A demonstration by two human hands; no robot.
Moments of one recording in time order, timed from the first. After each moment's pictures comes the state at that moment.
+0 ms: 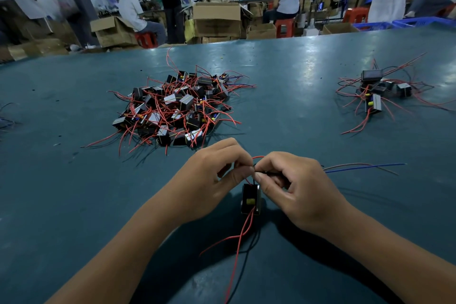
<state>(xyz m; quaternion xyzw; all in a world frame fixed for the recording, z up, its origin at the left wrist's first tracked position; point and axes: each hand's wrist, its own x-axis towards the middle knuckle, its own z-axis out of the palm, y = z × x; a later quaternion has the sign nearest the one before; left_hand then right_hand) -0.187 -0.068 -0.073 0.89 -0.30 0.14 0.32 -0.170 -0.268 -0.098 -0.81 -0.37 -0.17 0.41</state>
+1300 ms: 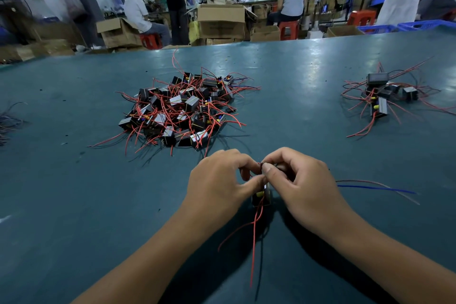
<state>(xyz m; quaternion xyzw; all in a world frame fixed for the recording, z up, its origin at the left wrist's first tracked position) -0.195 -0.092 -0.085 0.94 -0.10 0.18 0.29 -0.172 -0.259 -0.103 -0.82 -0.22 -0.13 0.52</state>
